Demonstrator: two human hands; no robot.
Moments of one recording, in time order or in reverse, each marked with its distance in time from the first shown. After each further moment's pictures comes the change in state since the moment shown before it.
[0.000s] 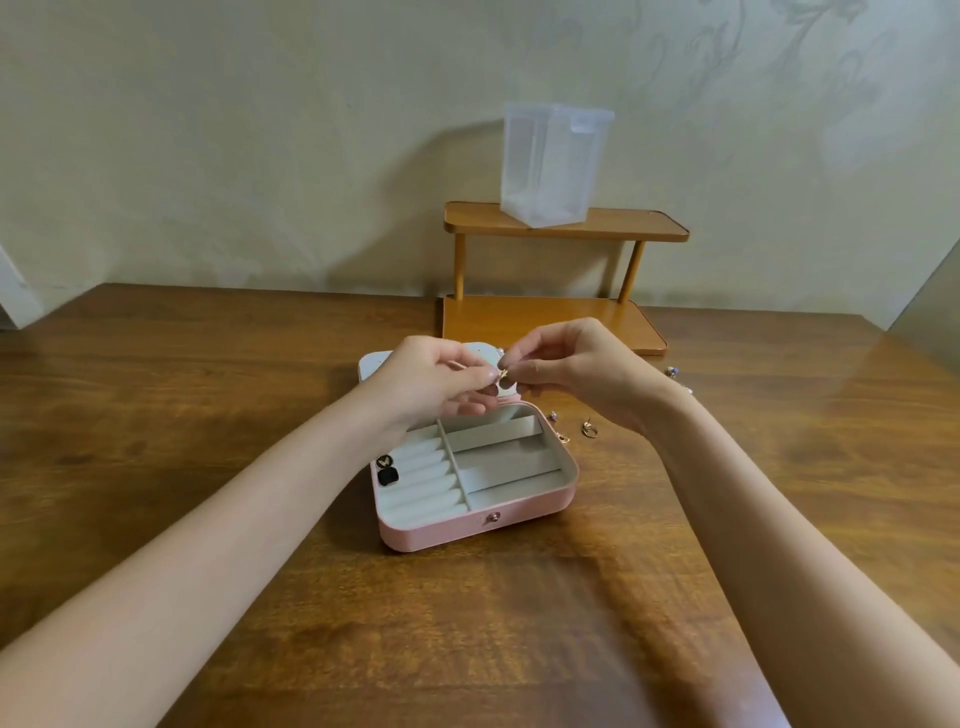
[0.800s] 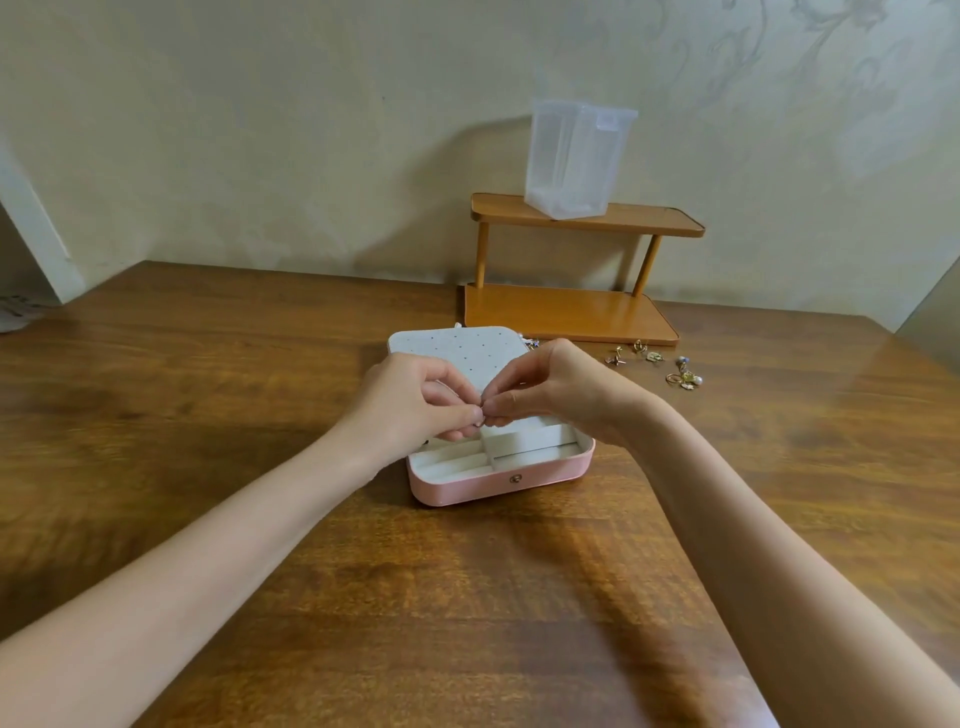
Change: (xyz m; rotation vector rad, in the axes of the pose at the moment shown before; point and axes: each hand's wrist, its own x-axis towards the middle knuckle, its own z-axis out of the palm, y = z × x) left_hand -0.058 -0.019 -0.017 0.305 0.114 0.071; right_hand -0.016 -0.002 0.045 -0.102 -0.169 0.045
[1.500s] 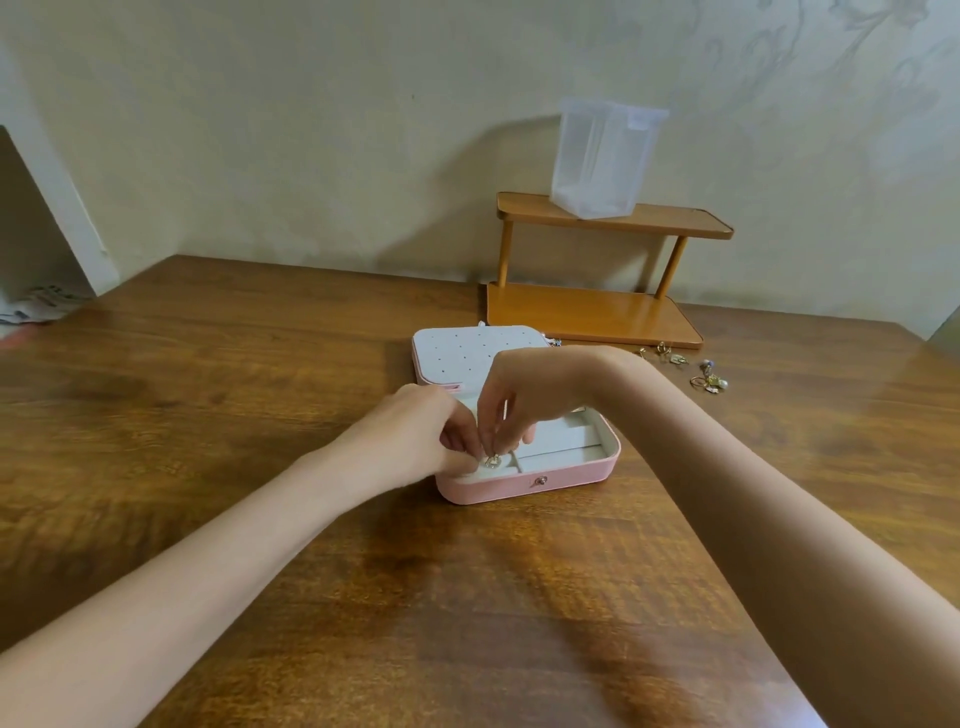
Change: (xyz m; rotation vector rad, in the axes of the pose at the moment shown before) left_hand -0.009 -0.015 -0.011 0.555 -0.194 0.101; right_hand 0.035 -0.039 0.022 -0.813 -0.447 0.118
